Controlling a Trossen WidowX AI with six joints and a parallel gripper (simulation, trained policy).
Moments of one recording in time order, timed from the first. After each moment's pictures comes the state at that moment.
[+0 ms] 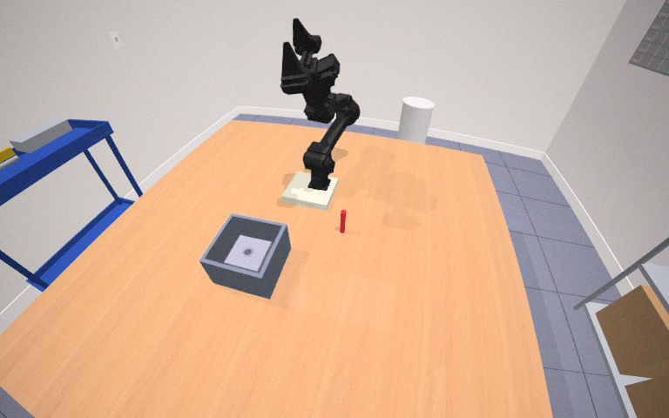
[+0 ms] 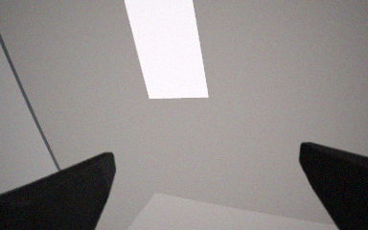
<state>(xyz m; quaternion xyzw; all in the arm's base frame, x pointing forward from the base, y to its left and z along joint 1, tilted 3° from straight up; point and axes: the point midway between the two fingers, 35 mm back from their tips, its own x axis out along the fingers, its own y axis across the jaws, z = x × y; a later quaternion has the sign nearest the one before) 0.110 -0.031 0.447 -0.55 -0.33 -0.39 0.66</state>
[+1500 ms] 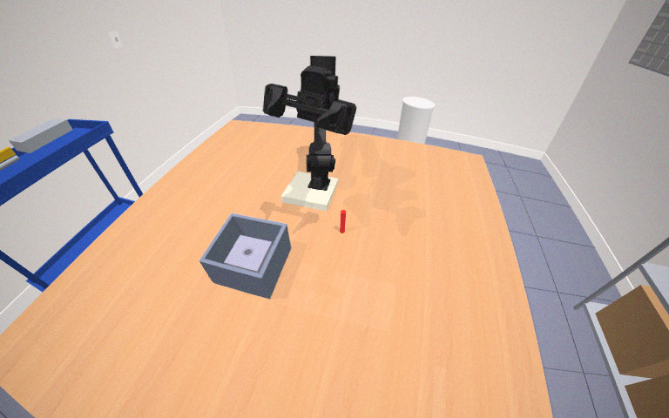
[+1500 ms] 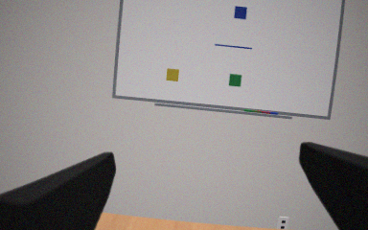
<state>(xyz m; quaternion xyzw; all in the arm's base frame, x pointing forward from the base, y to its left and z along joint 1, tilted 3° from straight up) 0.250 0.021 0.344 -0.07 -0.07 -0.03 0.99</state>
